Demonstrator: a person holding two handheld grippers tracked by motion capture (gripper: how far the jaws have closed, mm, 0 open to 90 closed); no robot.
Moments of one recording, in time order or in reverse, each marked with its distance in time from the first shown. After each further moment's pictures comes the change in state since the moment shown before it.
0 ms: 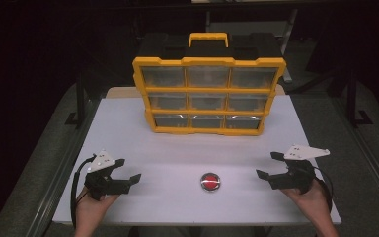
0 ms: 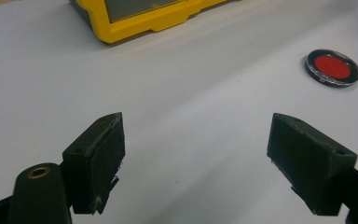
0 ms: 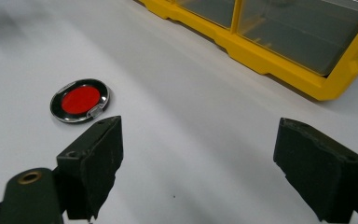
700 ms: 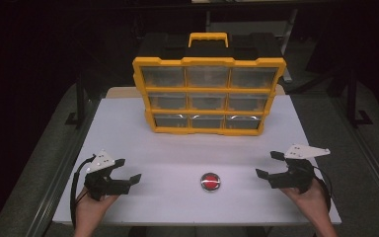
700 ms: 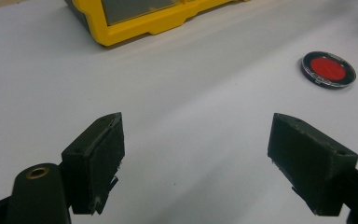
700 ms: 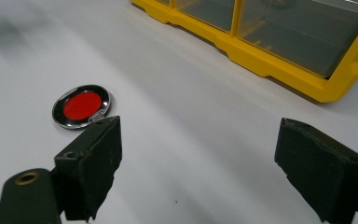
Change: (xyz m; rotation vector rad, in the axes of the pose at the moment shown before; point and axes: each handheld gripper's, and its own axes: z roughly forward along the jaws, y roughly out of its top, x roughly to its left) left arm 0.000 -0.001 -0.001 -0.012 -0.015 0.000; right arm -0.001 0.001 0.001 -0.015 0.008 0.024
